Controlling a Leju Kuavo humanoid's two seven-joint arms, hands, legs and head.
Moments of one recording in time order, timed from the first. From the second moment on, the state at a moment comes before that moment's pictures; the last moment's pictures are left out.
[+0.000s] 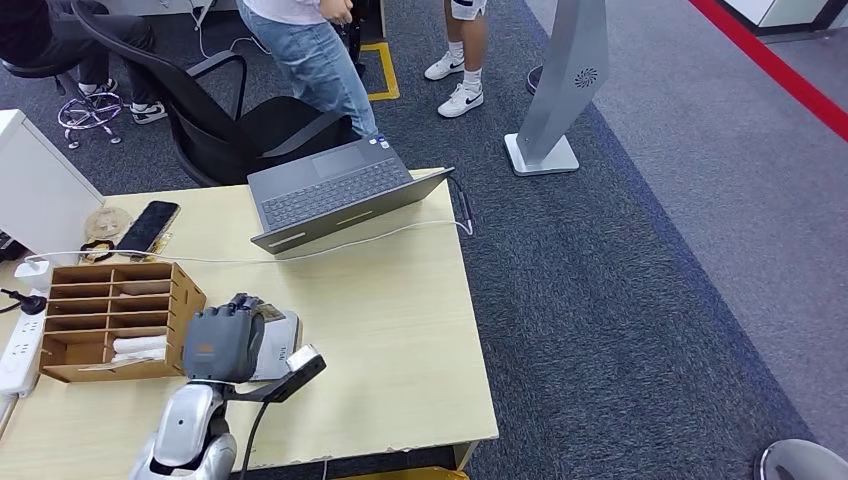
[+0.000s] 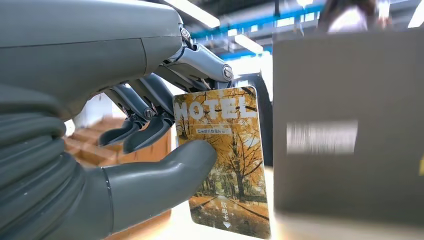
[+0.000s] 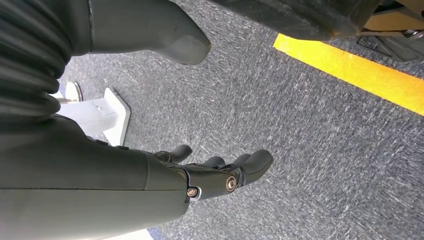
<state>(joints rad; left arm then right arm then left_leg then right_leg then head) -0.20 0.00 -0.33 -1.21 -1.41 0.46 0.06 -0.04 0.19 -0.92 -0.20 1.52 -0.17 -0.02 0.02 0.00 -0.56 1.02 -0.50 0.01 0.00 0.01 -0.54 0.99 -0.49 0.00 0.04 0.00</state>
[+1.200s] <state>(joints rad) -0.62 0.22 -0.09 -1.16 -1.29 0.54 -0.05 -0.04 0.19 -0.88 -0.20 1.52 -0.17 -0.05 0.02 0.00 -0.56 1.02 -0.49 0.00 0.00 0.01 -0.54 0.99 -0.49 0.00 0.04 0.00</state>
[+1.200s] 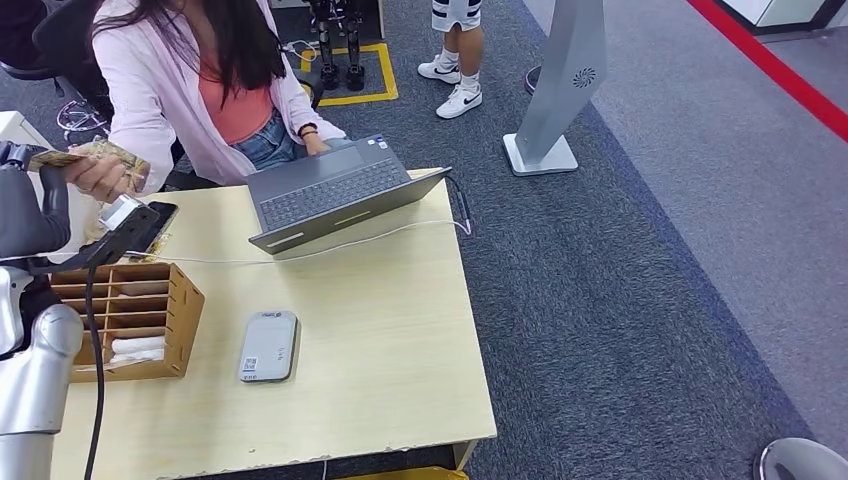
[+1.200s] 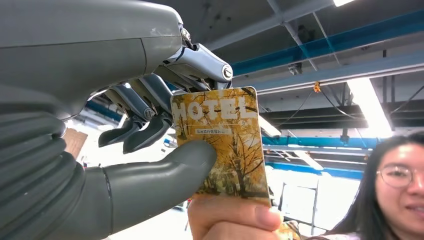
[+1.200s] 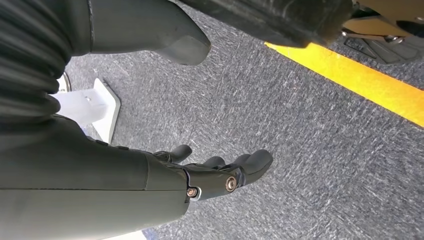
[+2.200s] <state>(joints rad) -0.46 0.18 -0.09 -1.23 -1.28 0.59 -0.10 -0.04 0.19 -0.87 -0.20 1.52 -0.17 -0.02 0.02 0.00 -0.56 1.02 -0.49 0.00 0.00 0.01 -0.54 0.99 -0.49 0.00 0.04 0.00</state>
